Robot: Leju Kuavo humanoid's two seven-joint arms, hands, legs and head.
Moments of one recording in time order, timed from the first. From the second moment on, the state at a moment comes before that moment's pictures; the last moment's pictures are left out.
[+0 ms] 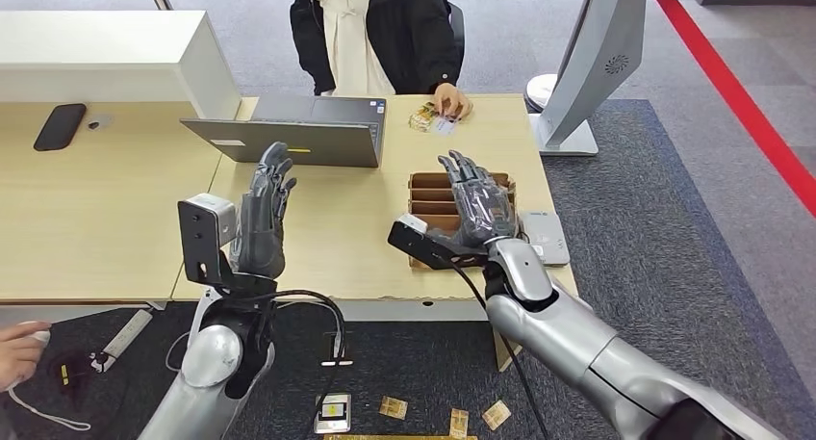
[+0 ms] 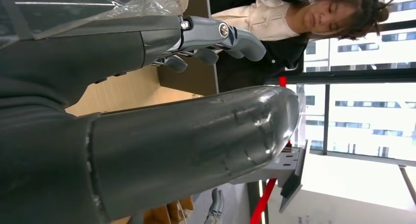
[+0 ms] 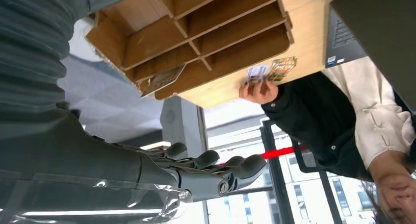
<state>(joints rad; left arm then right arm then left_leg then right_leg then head) -0.31 -0.01 -0.72 -1.64 0.19 0.31 -0.11 -0.79 -0.18 0.99 -0.96 0.81 -0.30 0.36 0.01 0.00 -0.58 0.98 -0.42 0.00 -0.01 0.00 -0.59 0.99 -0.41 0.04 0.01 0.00</state>
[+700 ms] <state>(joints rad) -0.34 -0.01 -0.74 -1.64 0.22 0.30 -0.11 -0.87 -0.13 1.05 -0.72 0.95 -0.28 0.38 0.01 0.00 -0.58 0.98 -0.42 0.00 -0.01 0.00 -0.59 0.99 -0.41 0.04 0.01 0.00</state>
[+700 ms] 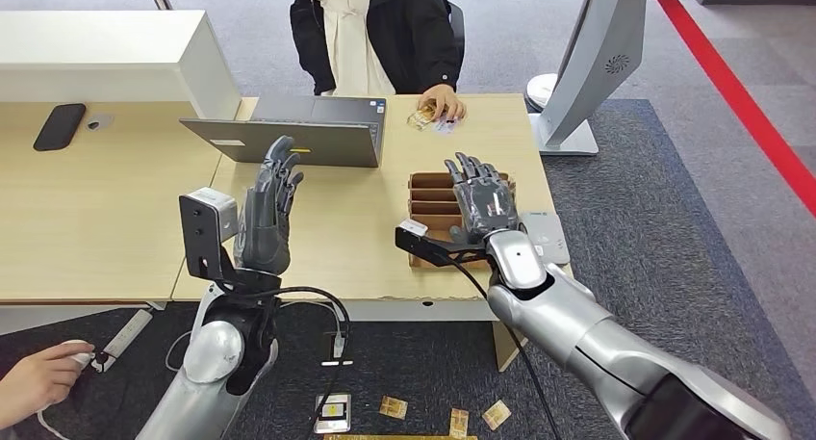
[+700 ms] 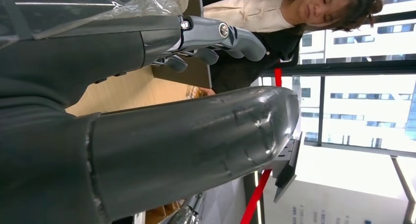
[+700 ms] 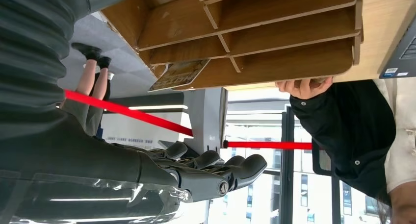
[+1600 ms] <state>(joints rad) -0.33 0.01 -0.74 -1.67 0.18 0.33 -0.09 -0.92 -0.12 1.09 -0.56 0.97 -0.25 0.41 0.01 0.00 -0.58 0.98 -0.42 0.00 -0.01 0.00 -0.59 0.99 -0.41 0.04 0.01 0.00</state>
